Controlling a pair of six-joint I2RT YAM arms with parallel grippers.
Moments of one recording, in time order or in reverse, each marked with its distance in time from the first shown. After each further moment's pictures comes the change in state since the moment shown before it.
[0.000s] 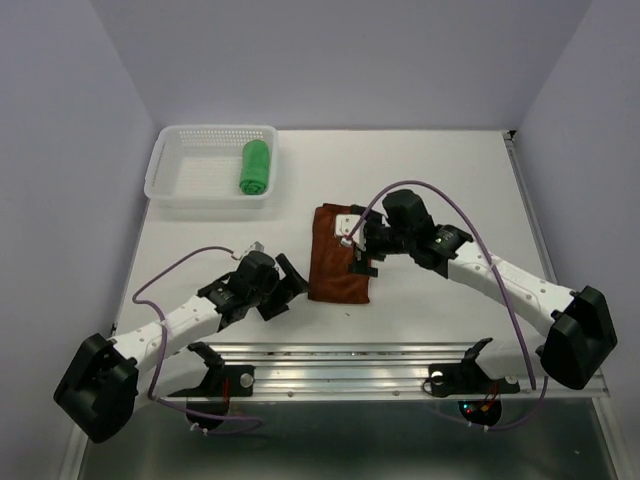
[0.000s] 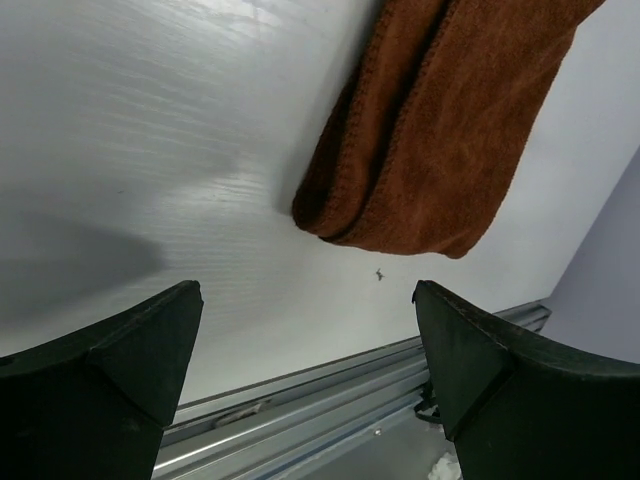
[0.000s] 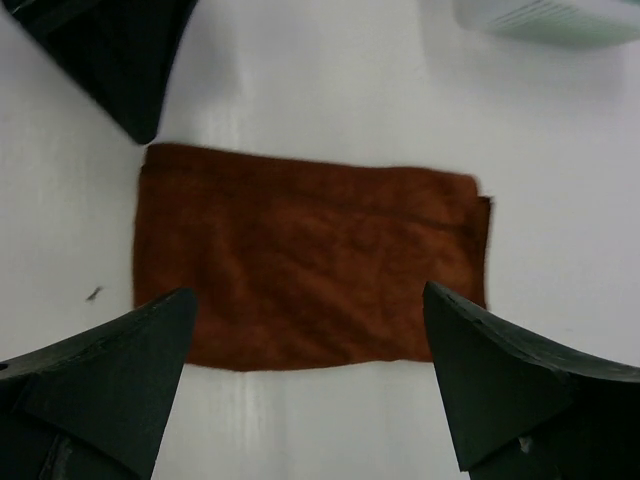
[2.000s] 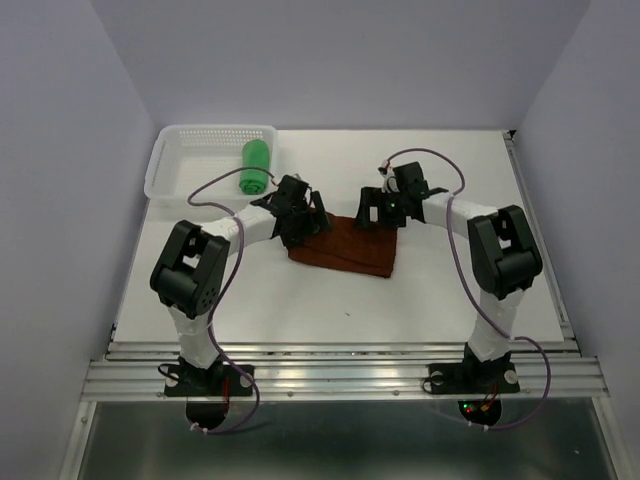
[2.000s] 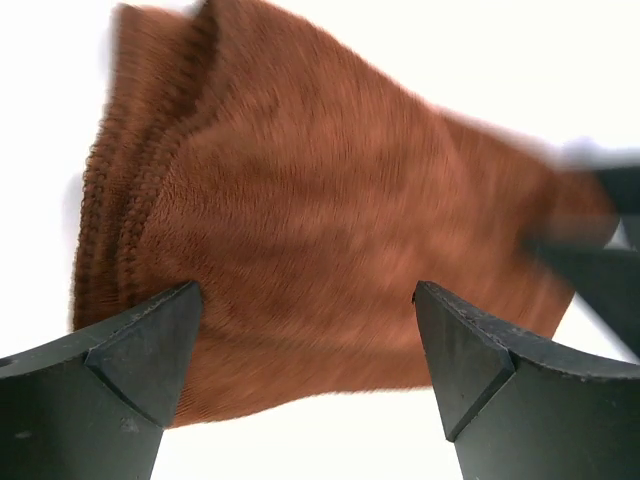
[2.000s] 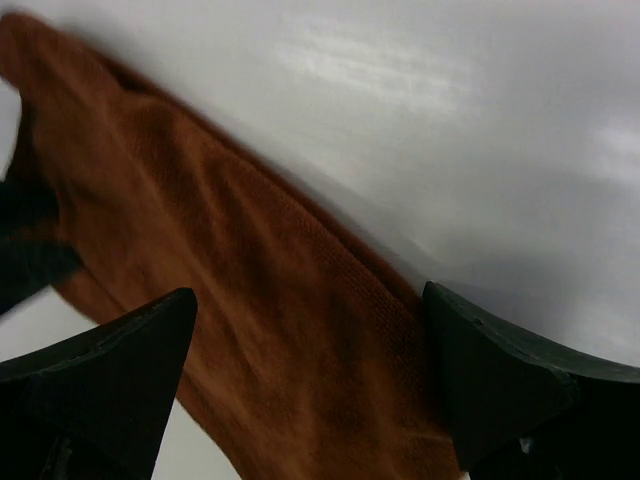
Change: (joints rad) left arm 0.140 0.806 0.705 0.023 0.016 0.388; right arm -0.367 0.655 0.252 0.081 0.037 1.050
